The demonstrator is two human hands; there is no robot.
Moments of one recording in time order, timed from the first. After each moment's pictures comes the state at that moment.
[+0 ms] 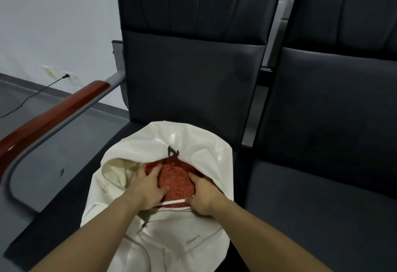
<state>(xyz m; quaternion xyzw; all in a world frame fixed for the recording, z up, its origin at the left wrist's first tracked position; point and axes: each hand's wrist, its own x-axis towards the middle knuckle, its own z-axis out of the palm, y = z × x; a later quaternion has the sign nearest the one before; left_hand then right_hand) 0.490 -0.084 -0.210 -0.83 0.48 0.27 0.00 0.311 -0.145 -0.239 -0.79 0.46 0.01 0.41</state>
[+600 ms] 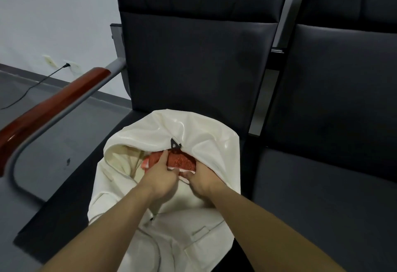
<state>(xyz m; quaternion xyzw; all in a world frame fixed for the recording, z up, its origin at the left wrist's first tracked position) 0.480 -0.093 -0.227 -0.81 0.44 0.34 -0.16 0.338 -0.148 -0.246 -0.73 0.50 -0.10 0.45</state>
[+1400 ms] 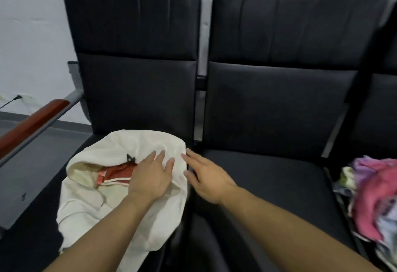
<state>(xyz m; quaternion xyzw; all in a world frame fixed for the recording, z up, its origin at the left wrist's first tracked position) 0.338 -0.061 -0.120 -0.78 0.60 0.14 -0.09 0.154 -0.087 -0.120 -0.85 0.46 -0.09 0.25</state>
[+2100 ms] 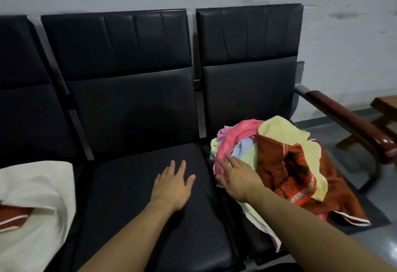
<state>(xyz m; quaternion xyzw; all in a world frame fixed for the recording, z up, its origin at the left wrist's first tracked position) -0.037 -0.008 -0.119 -0.59 0.78 0.19 0.04 -0.255 0.031 -0.120 -0.70 0.71 0.03 0.09</state>
